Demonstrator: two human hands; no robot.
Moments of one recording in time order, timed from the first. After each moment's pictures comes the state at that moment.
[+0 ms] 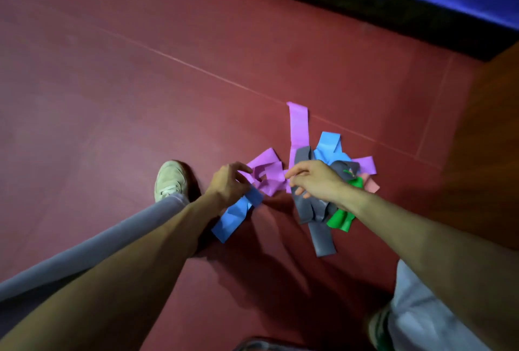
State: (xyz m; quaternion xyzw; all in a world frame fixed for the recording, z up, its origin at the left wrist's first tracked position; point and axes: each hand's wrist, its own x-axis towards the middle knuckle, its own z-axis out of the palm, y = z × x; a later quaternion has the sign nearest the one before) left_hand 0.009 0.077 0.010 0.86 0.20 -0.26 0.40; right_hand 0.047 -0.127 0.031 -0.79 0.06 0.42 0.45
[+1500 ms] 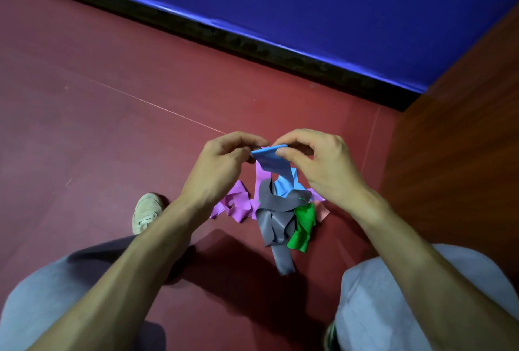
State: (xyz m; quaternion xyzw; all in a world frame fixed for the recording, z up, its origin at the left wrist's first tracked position) left_hand 0.021 -0.021 0.252 0.79 0.12 -0.09 0.59; right_hand 0.054 -0.193 0.226 -0.85 -0.17 0.04 0.50
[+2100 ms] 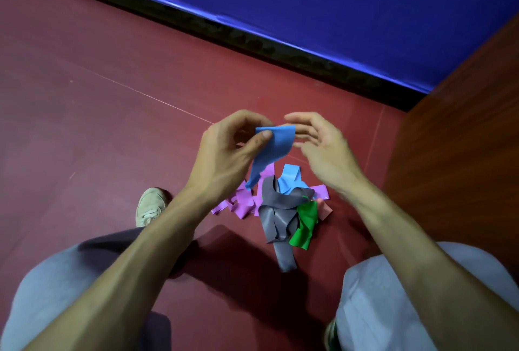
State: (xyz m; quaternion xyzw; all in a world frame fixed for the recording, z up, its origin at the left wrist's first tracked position) left_hand 0.020 -0.017 0.257 0.84 0.02 0.05 0.54; right_hand 0.061 -0.183 0.220 -0.77 -0.07 0.13 0.62
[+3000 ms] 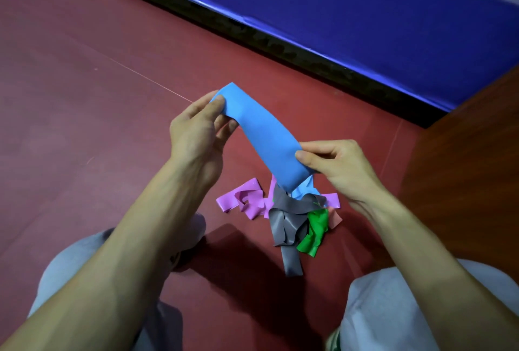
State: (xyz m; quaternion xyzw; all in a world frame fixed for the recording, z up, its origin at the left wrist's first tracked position) left_hand 0.036 0.030 0.268 0.45 0.33 0.11 0.82; right_hand 0.057 -0.170 0.219 -0.76 -0.06 0.19 0.61
